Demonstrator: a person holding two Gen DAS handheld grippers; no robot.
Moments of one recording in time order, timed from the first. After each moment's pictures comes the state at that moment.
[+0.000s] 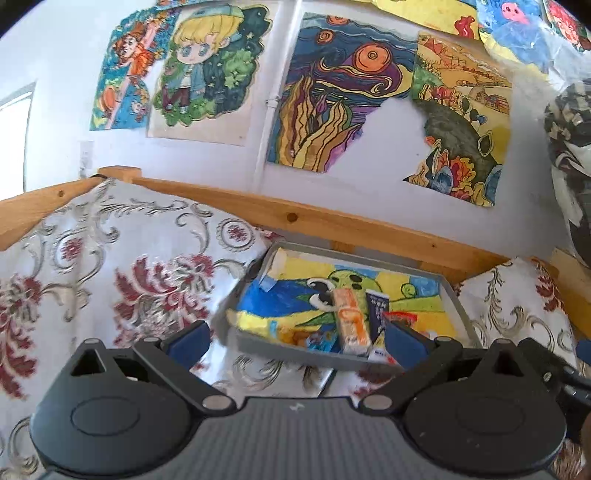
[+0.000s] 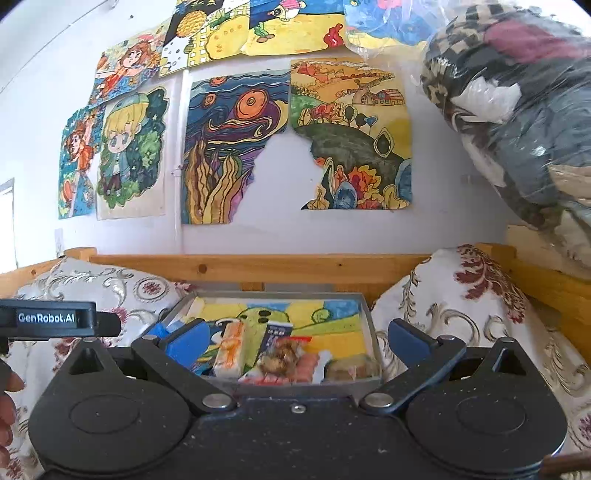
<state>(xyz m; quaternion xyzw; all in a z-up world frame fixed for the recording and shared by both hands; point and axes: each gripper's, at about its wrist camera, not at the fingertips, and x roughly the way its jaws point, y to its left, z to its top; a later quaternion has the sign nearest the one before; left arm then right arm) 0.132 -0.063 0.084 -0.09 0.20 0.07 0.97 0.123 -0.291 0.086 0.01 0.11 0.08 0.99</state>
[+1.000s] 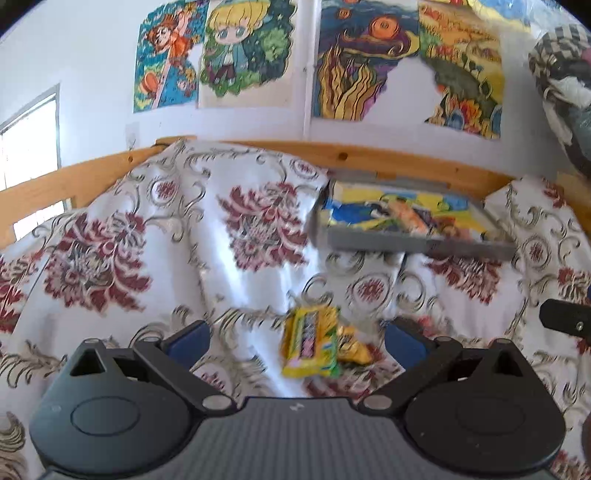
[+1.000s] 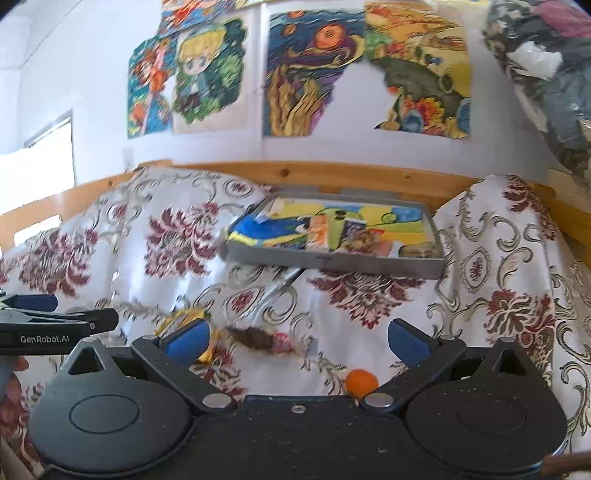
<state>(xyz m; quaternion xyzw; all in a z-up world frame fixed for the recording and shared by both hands) -0.004 -0.001 0.025 -0.03 0.25 0.08 0.96 0.016 -0.242 0.053 -0.03 0.23 0.17 0.96</state>
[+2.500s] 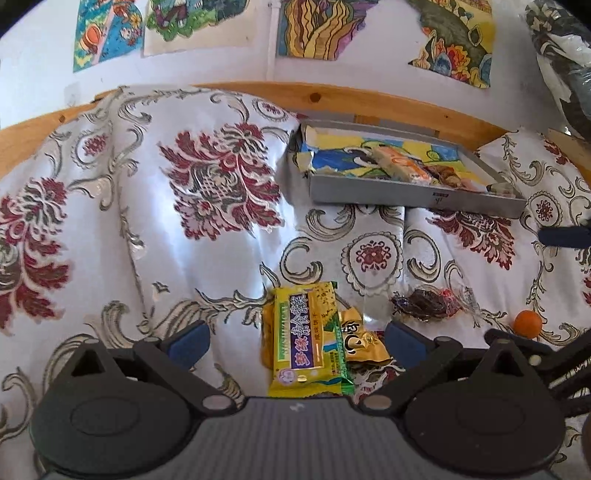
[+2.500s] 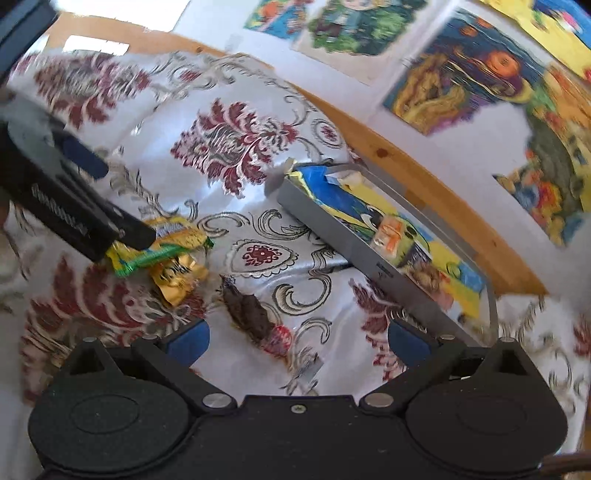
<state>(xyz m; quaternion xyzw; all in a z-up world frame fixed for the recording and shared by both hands) 0.087 0.025 -0.029 -0.02 0.32 0.00 0.95 0.095 -0.168 -0.015 -0.32 0.20 0.24 0.89</state>
